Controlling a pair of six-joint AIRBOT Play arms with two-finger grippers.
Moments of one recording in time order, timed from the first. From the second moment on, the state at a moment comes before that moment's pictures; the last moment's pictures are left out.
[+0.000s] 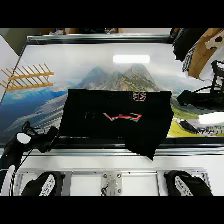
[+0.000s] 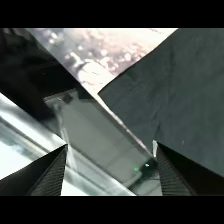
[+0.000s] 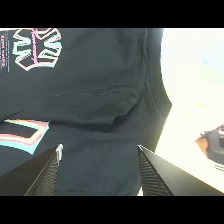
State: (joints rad) left arm 0.33 -0.86 0.34 1.17 -0.87 -1.92; right arm -0.15 -0.90 1.05 -1.36 1.13 1.58
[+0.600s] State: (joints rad) left arm 0.15 -1.14 0.51 1.13 -0.70 -1.97; right arm -0.15 -0.90 1.05 -1.36 1.14 1.58
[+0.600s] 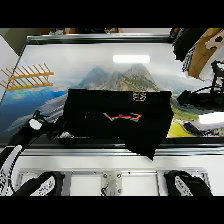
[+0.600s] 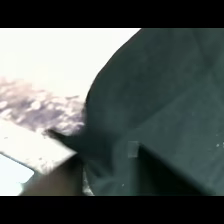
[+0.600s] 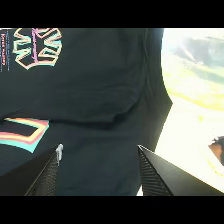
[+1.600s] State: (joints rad) left arm 0.12 -0.70 0.32 1.13 -0.78 -1.90; right arm -0.28 -0.87 0.34 -1.08 1.10 1.56
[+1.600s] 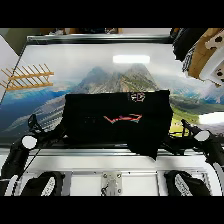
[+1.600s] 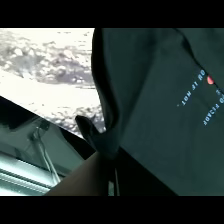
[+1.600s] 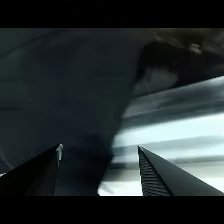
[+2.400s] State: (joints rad) left arm 0.12 -0.64 0.35 1.20 -0.86 -1.90; right arm -0.14 -0.87 0.42 -1.18 1.11 1.54
